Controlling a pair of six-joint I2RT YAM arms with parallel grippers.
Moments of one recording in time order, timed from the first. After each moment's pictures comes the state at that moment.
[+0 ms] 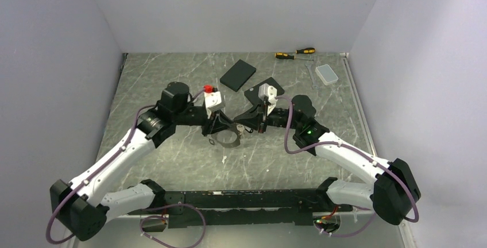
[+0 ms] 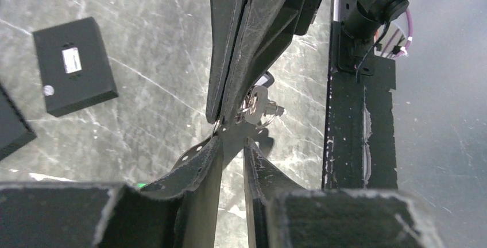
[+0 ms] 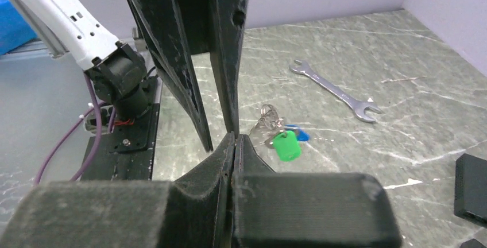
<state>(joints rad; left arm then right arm) -0.60 1.09 0.99 -0.35 0.78 0.24 0.68 1.14 0.70 0.51 -0.75 0.09</state>
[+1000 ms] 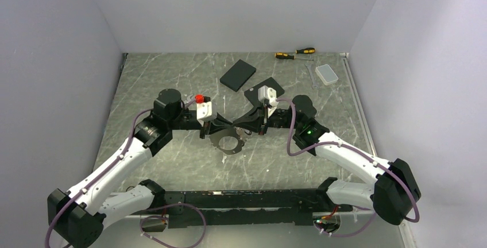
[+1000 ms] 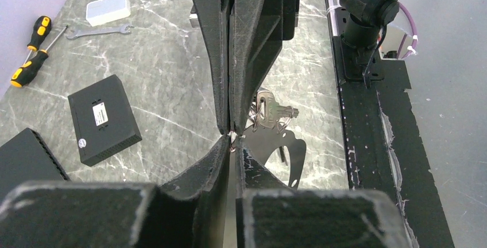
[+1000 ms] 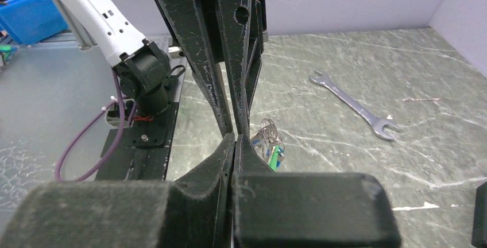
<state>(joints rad) -0.57 0.97 0.84 -0.12 0.88 0.32 0.69 1.15 0.71 0.53 -0.85 0.08</state>
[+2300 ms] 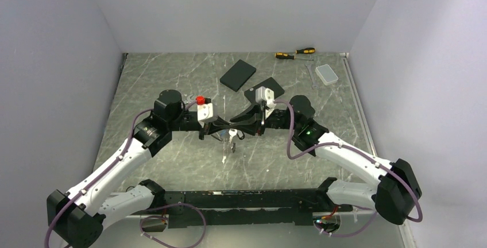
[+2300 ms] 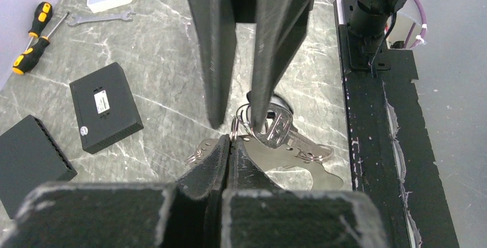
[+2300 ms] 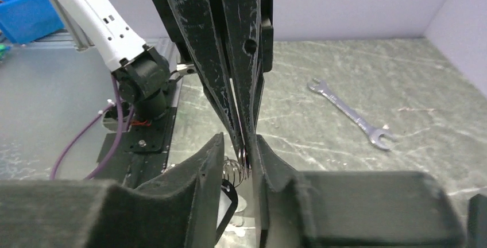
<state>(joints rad) -0.57 0.97 0.84 -0.16 0.86 0.35 0.74 1.14 0.73 0.50 -0.80 0.06</state>
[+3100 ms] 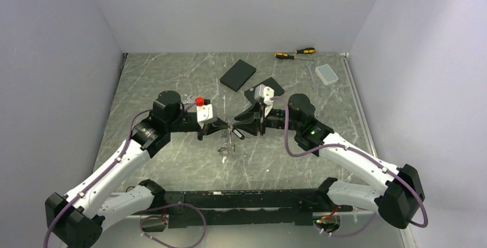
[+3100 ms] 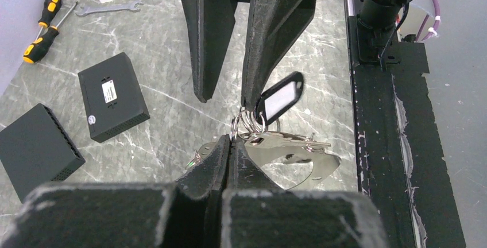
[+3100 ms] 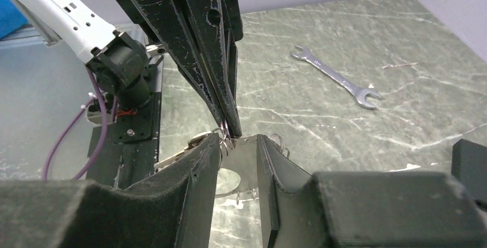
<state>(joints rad) -0.57 0.95 0.84 -0.21 0.82 0.38 0.74 1.09 0.78 0.28 -0.68 0.00</state>
